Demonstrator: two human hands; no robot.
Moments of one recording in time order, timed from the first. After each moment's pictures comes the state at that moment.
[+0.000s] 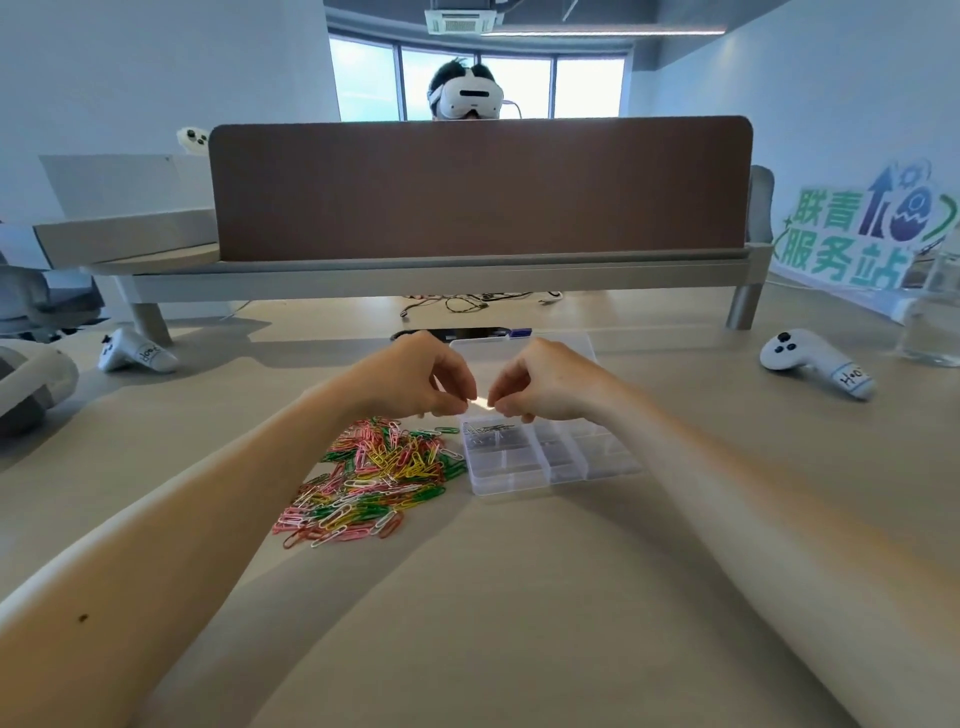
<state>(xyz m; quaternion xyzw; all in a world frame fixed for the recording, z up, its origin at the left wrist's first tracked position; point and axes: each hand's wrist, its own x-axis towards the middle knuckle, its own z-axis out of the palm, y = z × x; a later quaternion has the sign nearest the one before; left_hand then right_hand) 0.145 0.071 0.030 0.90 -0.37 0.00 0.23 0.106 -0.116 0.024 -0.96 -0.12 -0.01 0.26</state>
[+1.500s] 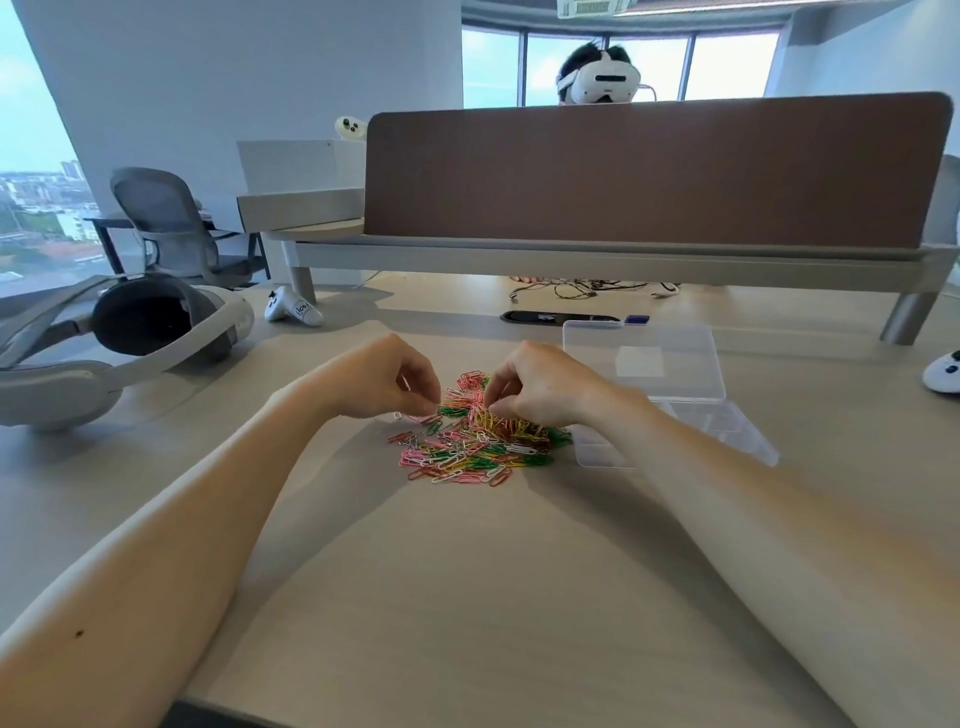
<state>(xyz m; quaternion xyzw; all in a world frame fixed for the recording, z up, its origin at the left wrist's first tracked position) 0.101 0.201 0.015 0.95 -0.21 0.01 0.22 0.100 -0.014 0.010 -0.94 -0.27 -0.01 0.22</state>
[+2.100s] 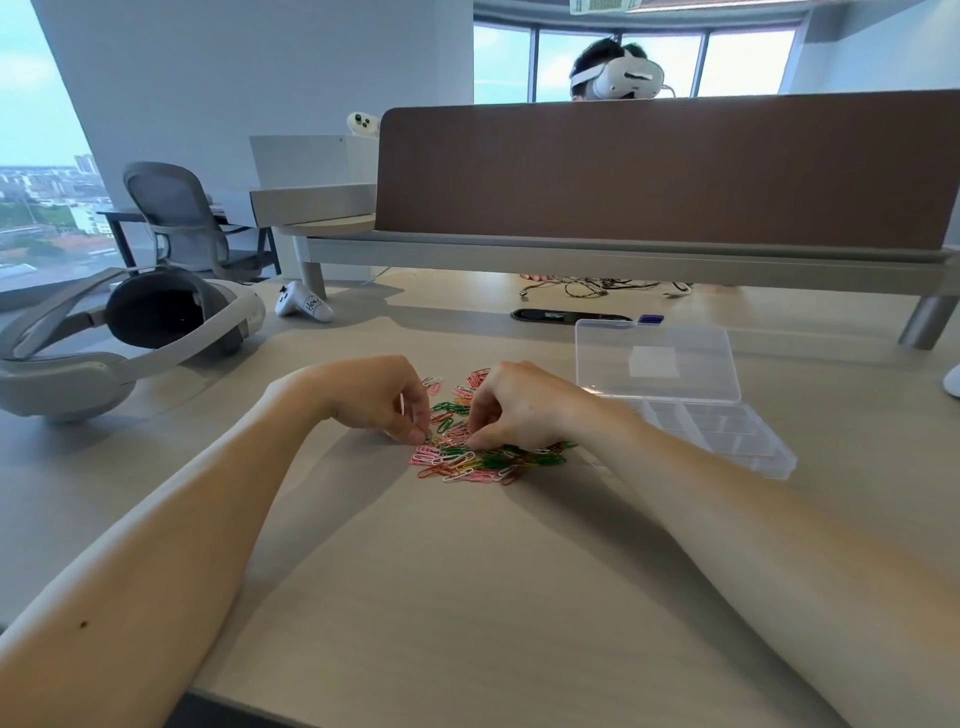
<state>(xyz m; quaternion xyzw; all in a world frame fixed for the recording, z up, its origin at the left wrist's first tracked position) 0.098 0.213 0.015 0.97 -0.20 -0.11 0.11 0.091 0.012 0.004 -0.94 -0.31 0.02 0.16</state>
